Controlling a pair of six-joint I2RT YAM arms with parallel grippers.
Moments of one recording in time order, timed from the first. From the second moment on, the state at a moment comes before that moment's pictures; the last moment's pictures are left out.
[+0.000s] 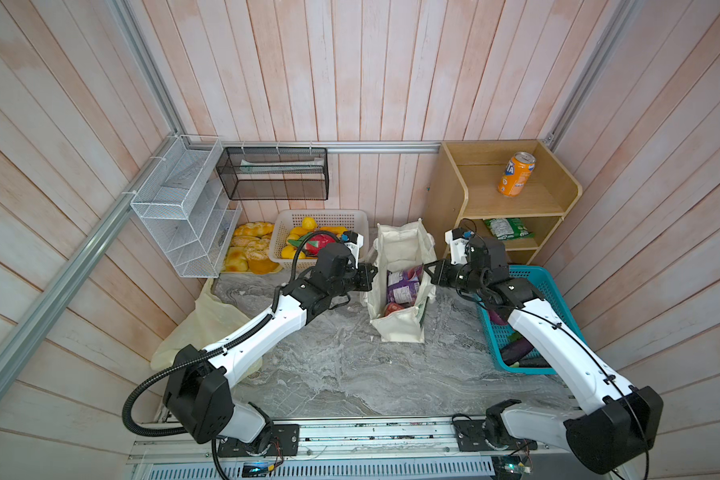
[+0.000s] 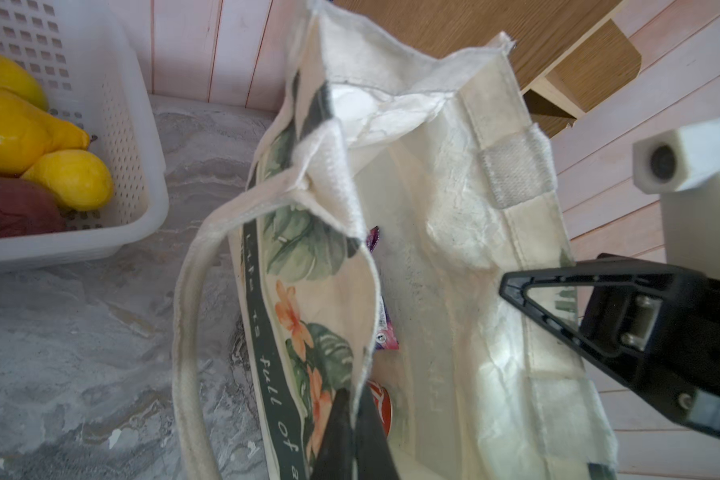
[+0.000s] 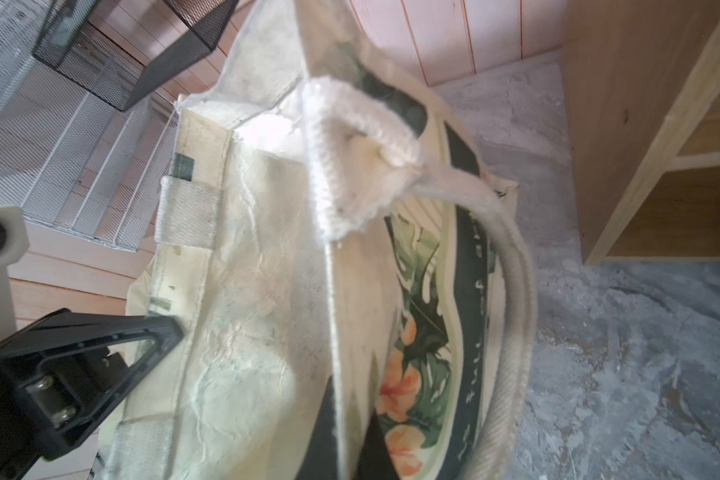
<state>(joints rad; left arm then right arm) -0.64 1.51 1.27 -0.20 0.19 -0.52 0.36 1.24 1.15 -0.45 -0.29 0.49</state>
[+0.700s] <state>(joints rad) -0.47 1.27 1.13 -0.26 0.14 -0.53 0.21 1.17 1.05 -0.34 -0.38 0.52</state>
